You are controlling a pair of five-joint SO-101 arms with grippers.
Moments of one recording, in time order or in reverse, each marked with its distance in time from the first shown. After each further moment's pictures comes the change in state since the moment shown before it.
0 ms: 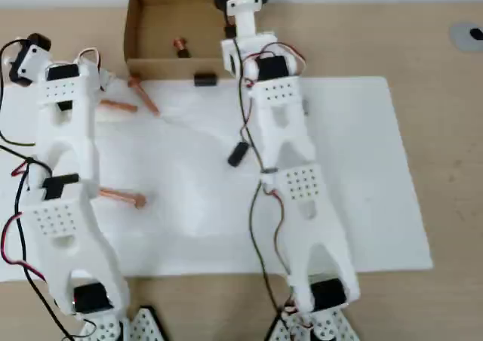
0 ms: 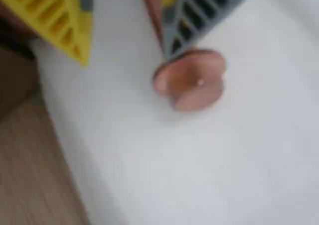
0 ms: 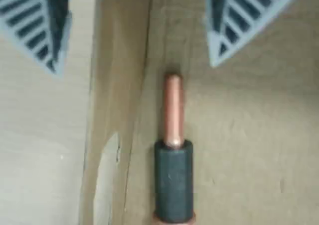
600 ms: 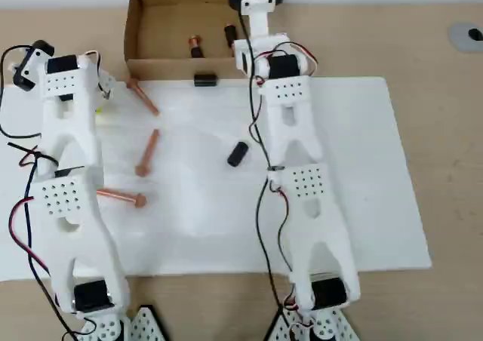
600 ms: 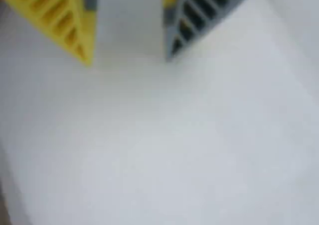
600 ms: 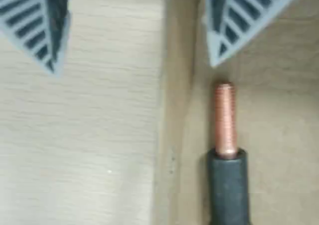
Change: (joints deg) left arm -0.8 13.0 -25.6 20.3 0.0; right arm 3.2 0.0 0.0 1.2 0.0
